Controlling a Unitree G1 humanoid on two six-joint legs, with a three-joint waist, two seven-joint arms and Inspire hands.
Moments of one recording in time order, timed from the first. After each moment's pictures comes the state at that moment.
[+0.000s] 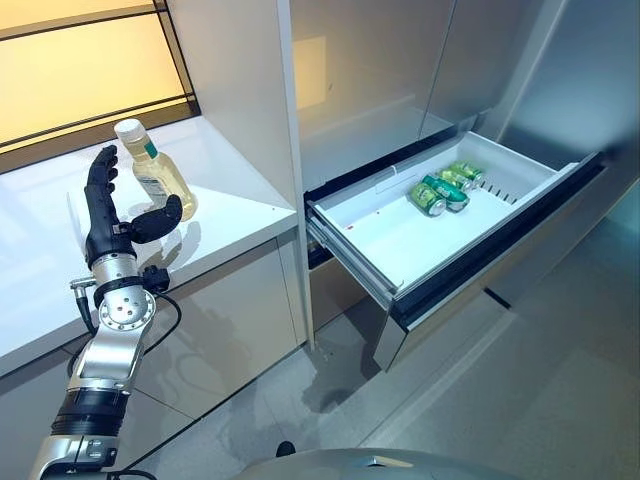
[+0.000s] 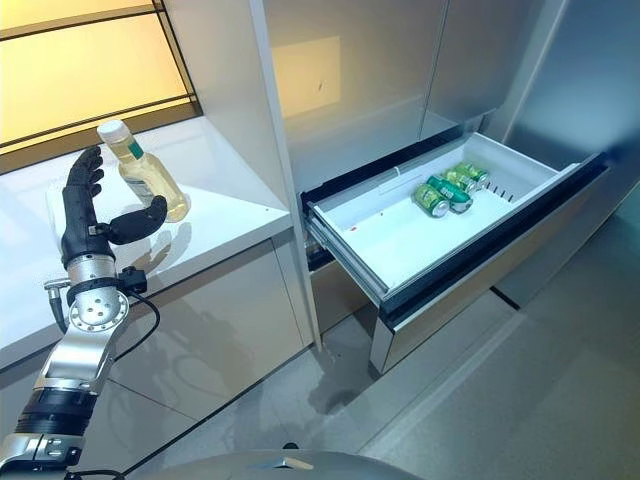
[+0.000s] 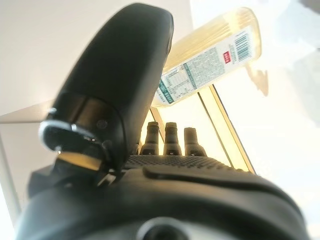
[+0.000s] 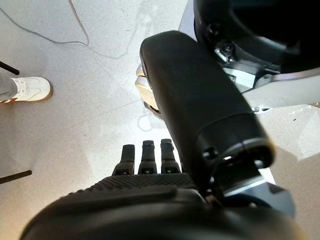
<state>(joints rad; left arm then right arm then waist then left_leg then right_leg) -0.09 0.58 0.08 0.06 -0.10 0.00 0.52 0.15 -0.29 0.29 1.25 0.02 0.11 0.16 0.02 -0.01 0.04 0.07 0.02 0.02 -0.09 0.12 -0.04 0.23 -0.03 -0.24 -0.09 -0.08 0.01</state>
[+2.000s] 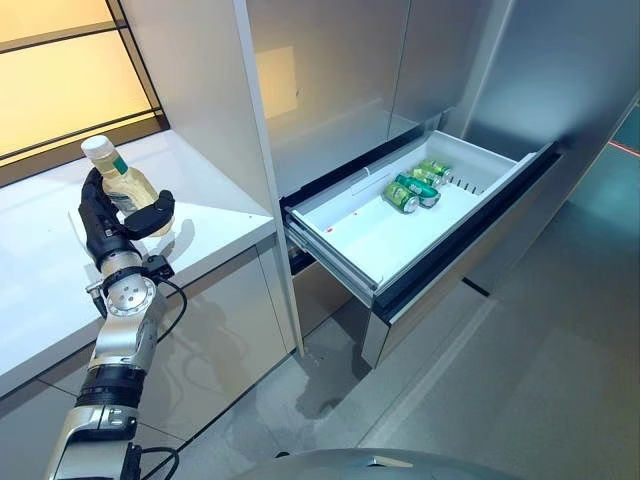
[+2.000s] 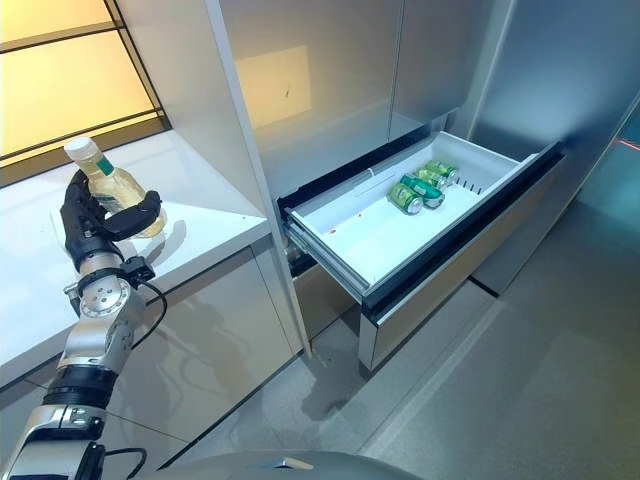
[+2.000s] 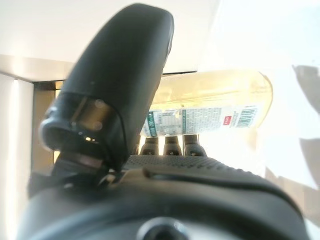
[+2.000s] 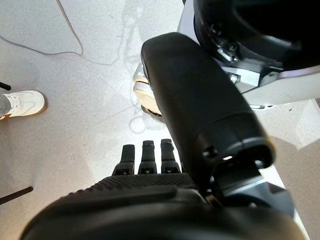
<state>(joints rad) -0.24 0.52 0.09 0.32 -0.43 -0.12 0.55 0.13 -0.29 0.29 1.25 0.01 0.13 0.18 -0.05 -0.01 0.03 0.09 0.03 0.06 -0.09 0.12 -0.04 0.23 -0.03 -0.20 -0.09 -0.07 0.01</state>
